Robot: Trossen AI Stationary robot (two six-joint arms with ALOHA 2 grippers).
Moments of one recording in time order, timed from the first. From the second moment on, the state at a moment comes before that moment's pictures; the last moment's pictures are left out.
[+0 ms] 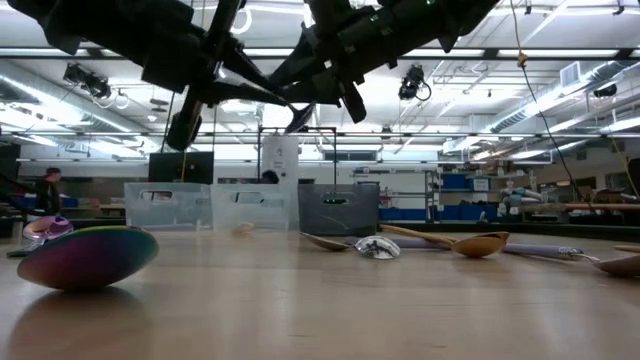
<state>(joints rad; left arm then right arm) -0.31 1.43 0.59 0.51 -0.62 1.86 0.06 1.75 1.11 0.25 0.20 0.47</state>
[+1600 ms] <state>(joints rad) -0.43 1.42 0.59 0.06 -0.80 0.68 -0.06 1.72 1.11 0.15 0.13 0.31</state>
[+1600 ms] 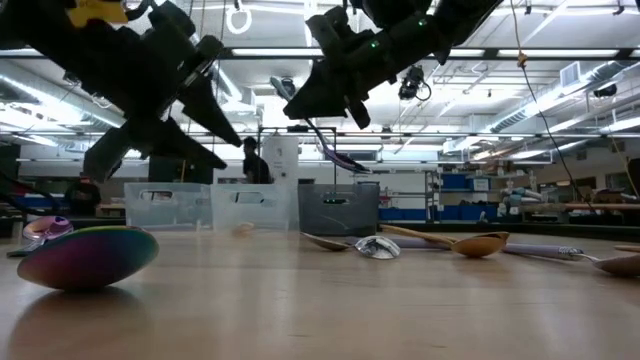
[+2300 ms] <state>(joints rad) -0.61 1.07 0.59 -0.25 -0.96 0.51 -0.21 1.50 1.11 0.07 0.00 0.23</state>
